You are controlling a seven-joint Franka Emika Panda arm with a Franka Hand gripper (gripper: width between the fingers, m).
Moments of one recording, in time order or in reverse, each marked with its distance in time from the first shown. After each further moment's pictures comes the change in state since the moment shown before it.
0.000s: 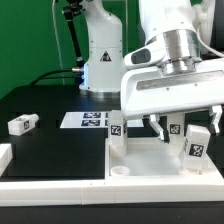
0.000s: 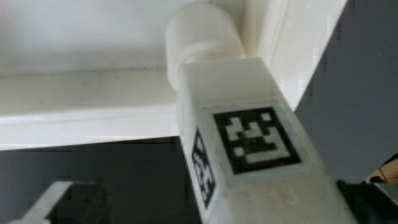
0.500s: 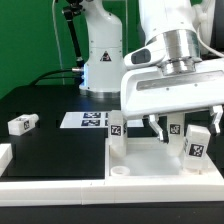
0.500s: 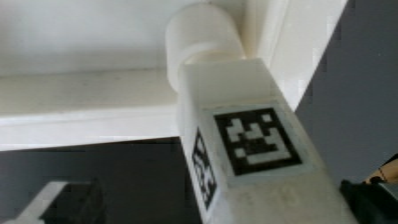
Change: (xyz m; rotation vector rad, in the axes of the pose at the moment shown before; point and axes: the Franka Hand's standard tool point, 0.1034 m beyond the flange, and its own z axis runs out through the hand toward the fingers) arm 0.000 0.000 0.000 0.000 0.000 0.000
